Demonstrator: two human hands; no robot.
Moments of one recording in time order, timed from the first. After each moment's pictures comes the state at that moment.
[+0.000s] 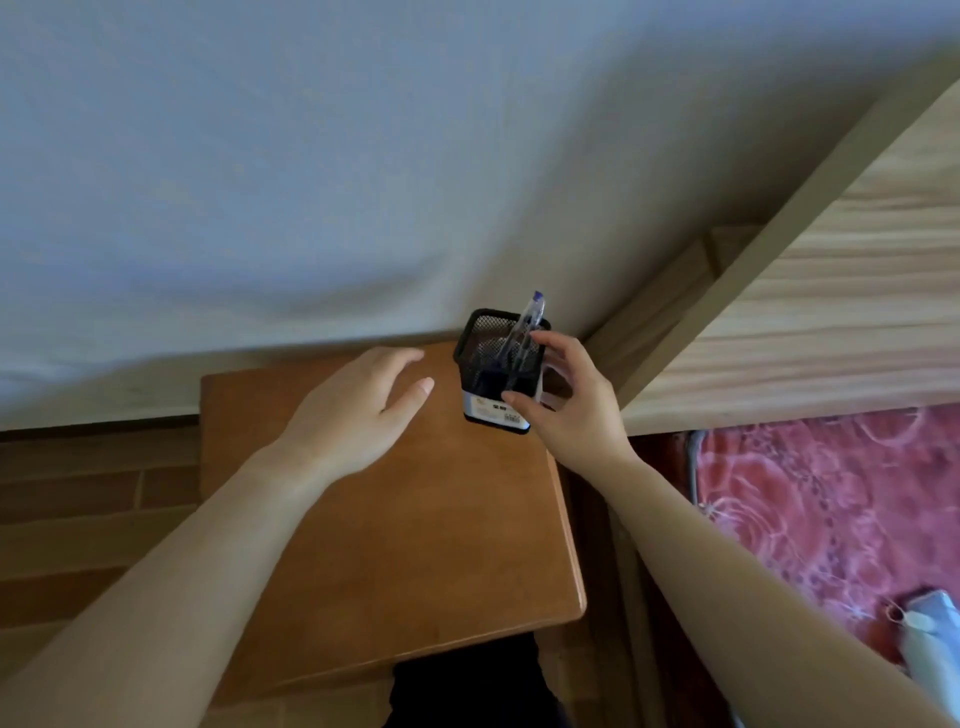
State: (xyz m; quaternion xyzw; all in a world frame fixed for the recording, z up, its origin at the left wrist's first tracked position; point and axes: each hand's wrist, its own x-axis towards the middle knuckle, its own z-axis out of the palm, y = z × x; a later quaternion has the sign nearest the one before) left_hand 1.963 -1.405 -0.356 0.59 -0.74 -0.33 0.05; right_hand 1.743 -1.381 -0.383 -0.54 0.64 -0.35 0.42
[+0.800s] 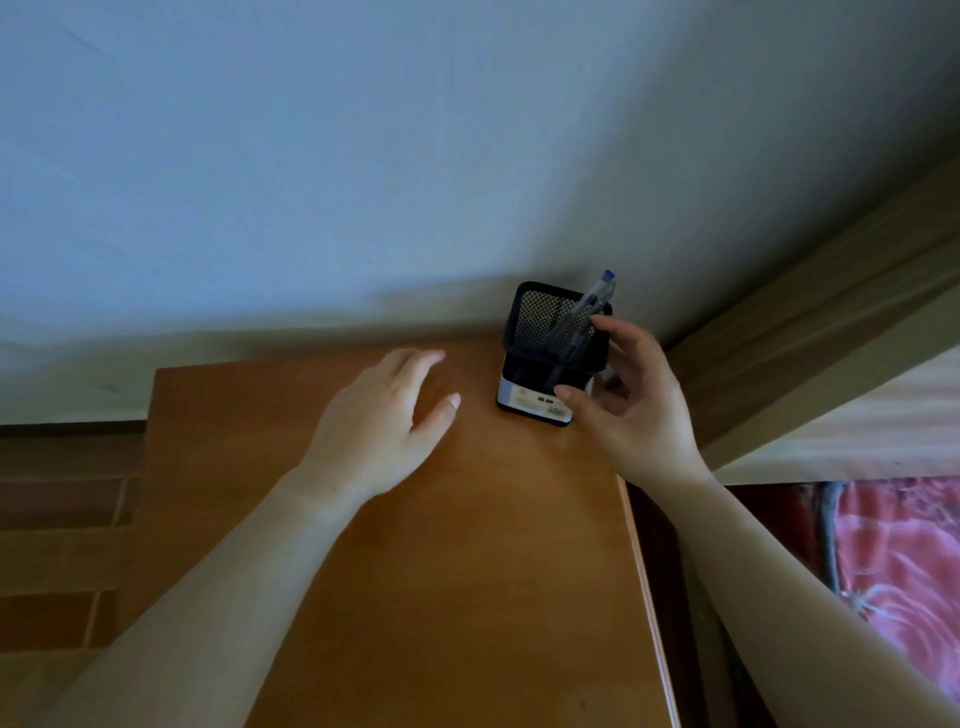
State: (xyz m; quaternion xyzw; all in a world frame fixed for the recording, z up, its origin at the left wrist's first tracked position) left_hand 1.963 -1.428 -0.507 0.61 -0.75 -0.24 0.08; right_hand 1.732 -1.423 -0.517 -0.56 0.59 -0.42 0.42
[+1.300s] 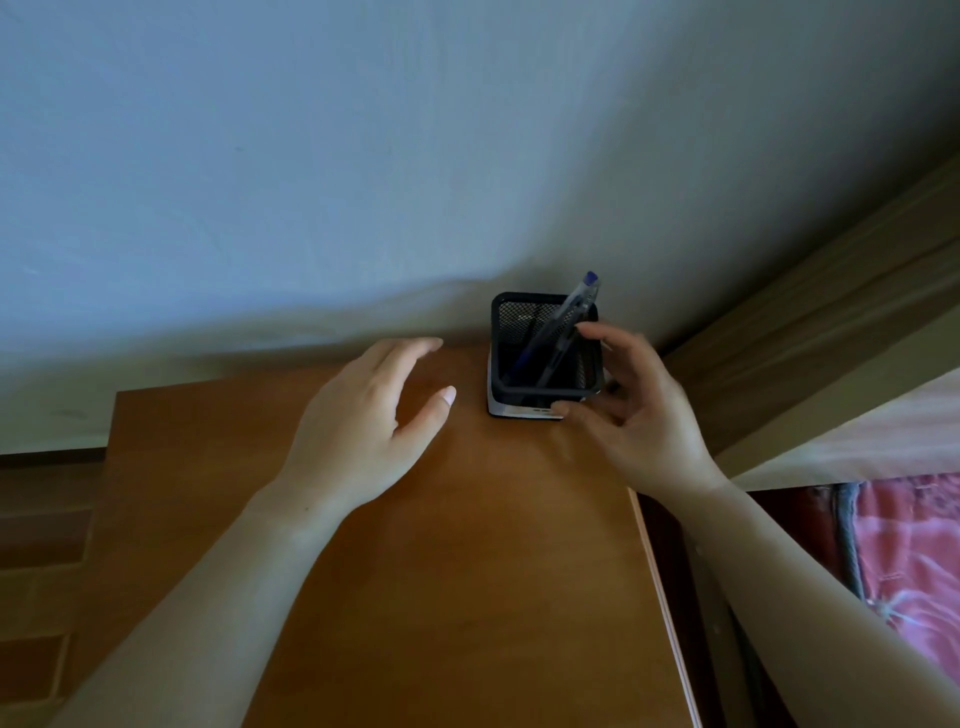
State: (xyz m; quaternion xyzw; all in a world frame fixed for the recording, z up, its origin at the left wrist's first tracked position) left_hand 1.967 -1.443 -0.518 0.59 -0.75 -0.24 0.17; right_hand 1.727 -1.432 -0.537 -0.63 0.53 -0.40 0.41
